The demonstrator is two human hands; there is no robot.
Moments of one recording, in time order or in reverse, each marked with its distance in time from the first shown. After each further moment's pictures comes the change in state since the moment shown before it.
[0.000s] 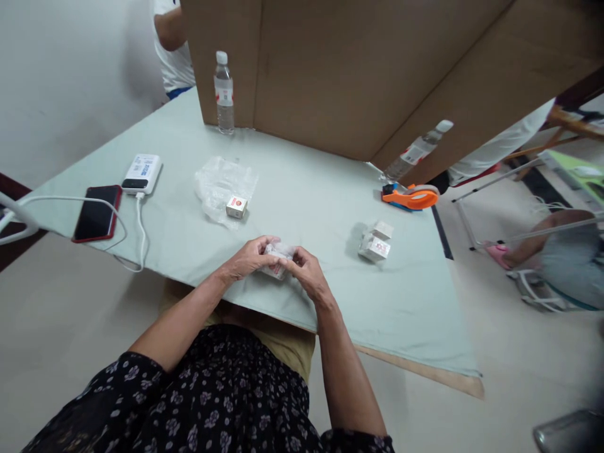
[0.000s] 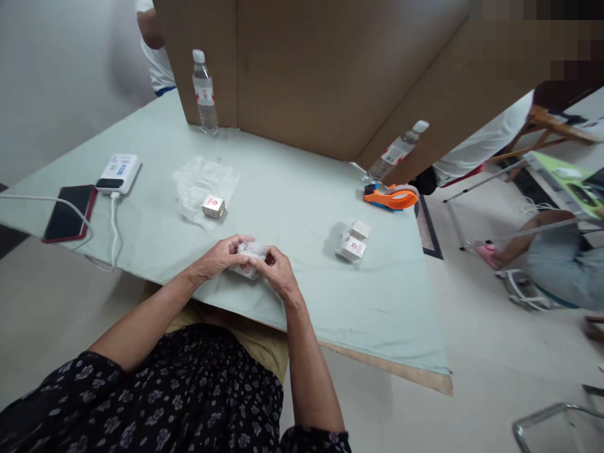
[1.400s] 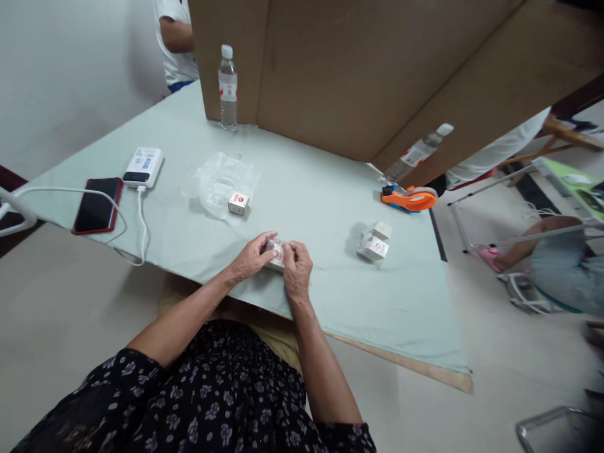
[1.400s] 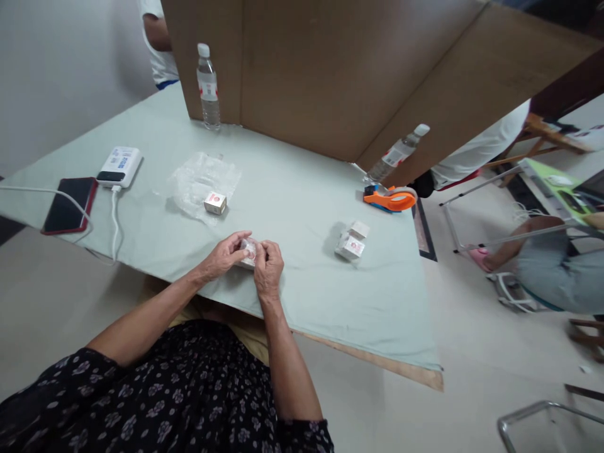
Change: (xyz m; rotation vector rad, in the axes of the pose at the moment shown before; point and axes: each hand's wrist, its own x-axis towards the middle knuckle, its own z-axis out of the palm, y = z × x) left_hand -0.003 -0.016 0.001 0.167 0.123 0.181; right_hand 0.003 0.009 0.046 -0.099 0.477 -0.210
